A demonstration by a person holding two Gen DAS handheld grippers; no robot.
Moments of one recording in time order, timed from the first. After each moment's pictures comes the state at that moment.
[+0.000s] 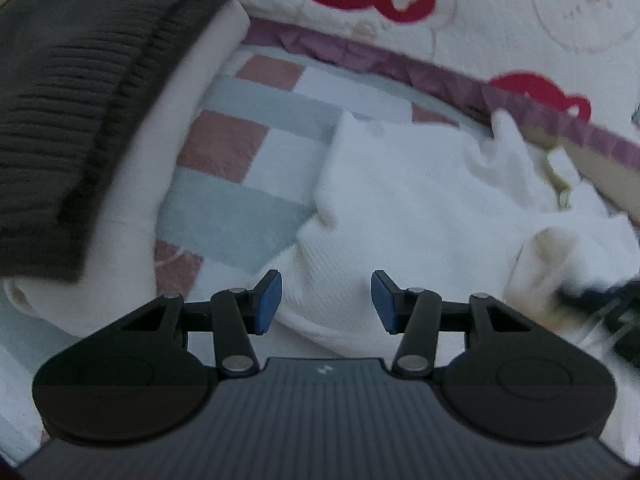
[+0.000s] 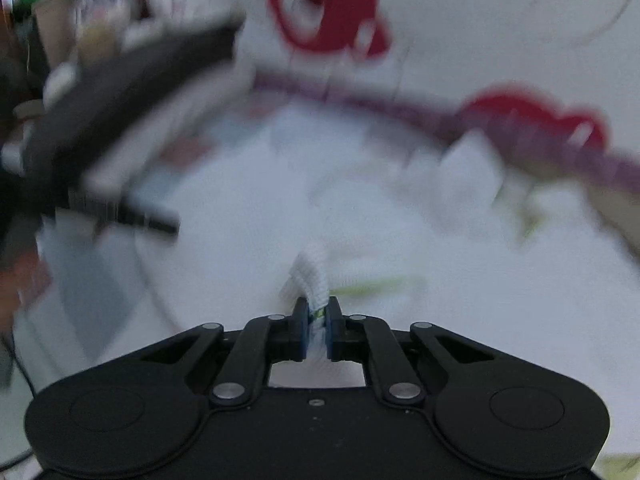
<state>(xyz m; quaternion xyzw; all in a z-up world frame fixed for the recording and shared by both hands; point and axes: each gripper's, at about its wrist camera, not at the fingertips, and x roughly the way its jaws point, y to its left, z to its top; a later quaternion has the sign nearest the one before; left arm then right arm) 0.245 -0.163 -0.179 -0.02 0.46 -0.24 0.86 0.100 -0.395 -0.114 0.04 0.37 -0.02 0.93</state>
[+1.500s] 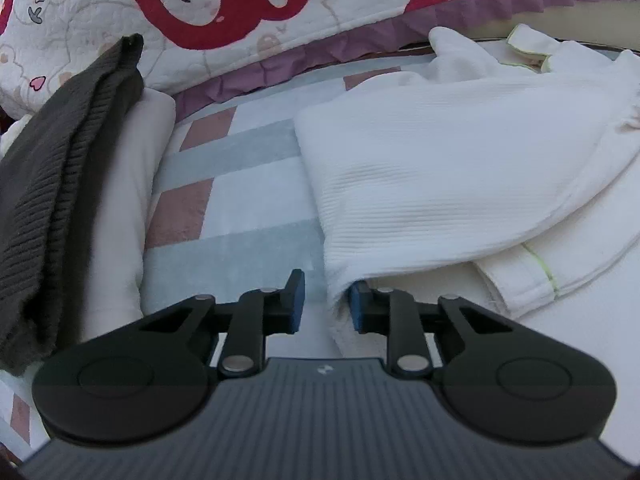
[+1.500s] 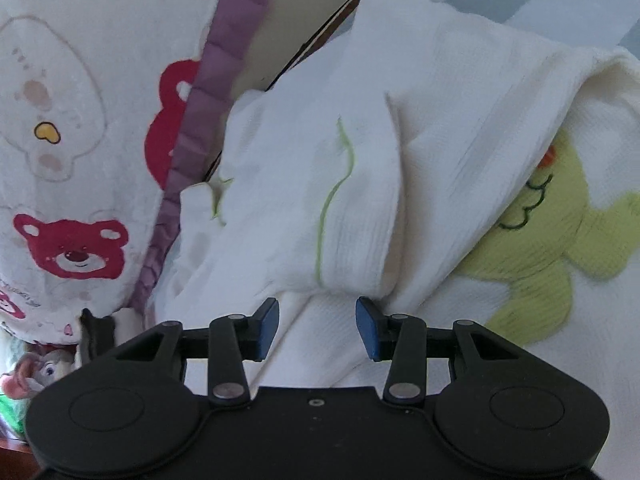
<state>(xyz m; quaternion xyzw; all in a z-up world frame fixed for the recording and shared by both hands) 0.190 -0.244 -0.199 0.25 0.37 -0.26 0.86 -0.006 -0.585 -0.188 0.55 0.30 -0.21 0.75</state>
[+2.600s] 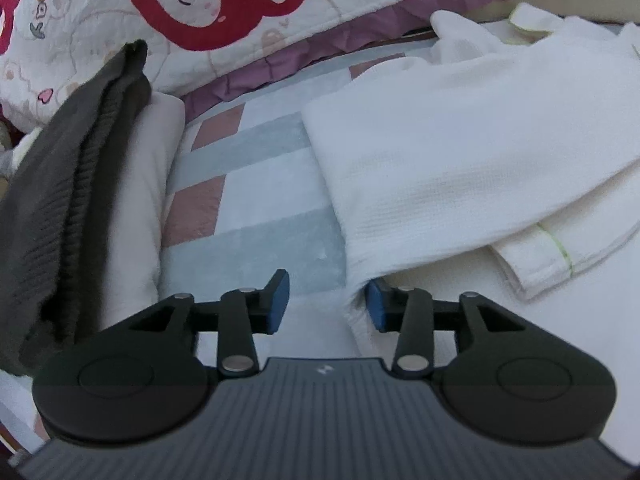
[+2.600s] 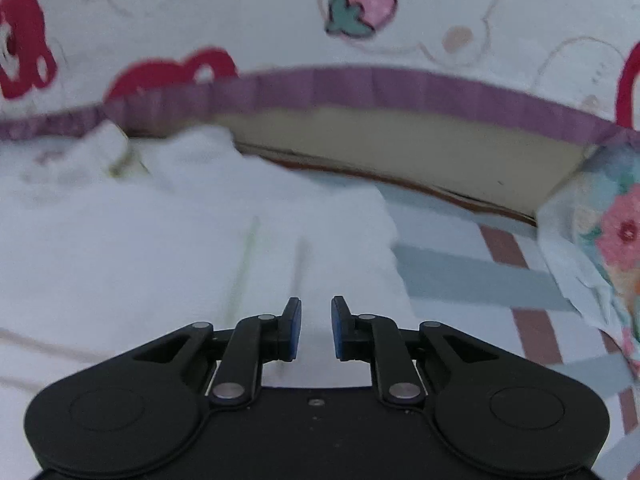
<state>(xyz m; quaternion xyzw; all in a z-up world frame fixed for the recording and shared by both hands) 0.180 -0.248 -0.199 0.30 0.37 -0.25 0.85 0.008 -0.581 -0.149 0.05 0.41 -0.34 0.85</state>
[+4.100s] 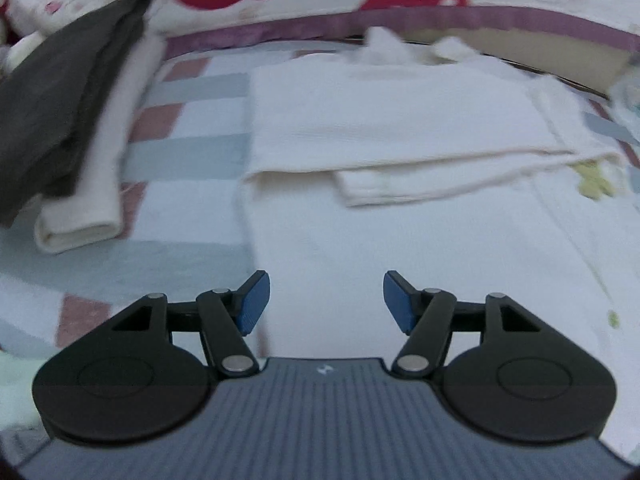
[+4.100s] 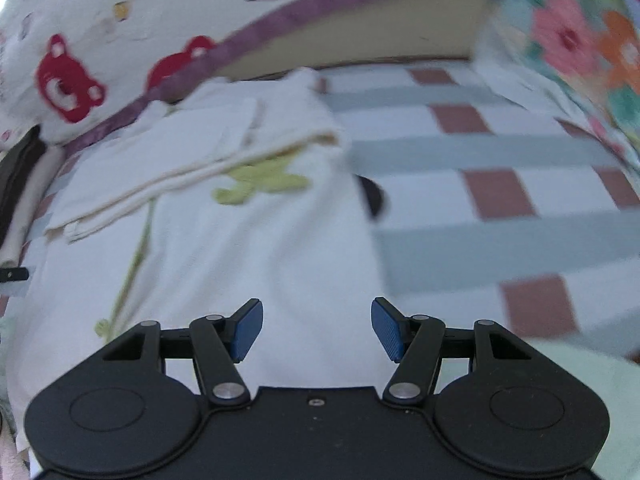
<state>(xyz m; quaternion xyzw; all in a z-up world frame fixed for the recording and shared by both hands) 0.068 -0.208 -0.145 0.15 0.45 -0.33 0.81 -0.260 -0.556 -0.120 0.25 0.40 -0.25 0.84</state>
